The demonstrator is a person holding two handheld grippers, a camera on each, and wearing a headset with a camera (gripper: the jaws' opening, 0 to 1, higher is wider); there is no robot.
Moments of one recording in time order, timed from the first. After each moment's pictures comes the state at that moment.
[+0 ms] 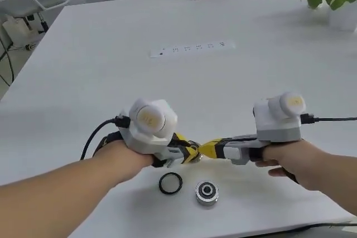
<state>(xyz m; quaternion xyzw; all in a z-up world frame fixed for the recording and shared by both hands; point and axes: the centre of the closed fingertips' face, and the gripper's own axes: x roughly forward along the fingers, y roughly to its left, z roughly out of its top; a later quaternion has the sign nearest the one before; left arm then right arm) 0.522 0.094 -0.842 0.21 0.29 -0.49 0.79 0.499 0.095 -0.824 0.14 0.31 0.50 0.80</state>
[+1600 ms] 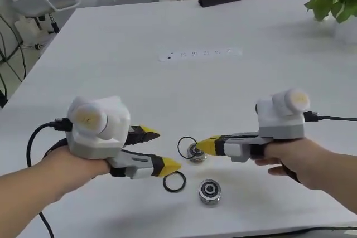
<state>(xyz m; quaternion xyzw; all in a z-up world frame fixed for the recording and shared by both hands) 0.481 0.157 -0.782 0.14 0.26 -0.49 0.82 0.493 0.109 -0.796 0.14 0.30 0.52 0.79</state>
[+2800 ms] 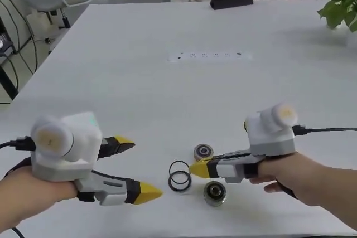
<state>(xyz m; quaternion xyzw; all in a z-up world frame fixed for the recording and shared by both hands) 0.447 0.204 -0.788 0.14 0.27 -0.47 0.83 0.455 0.140 -0.819 0.12 0.35 0.57 0.74</state>
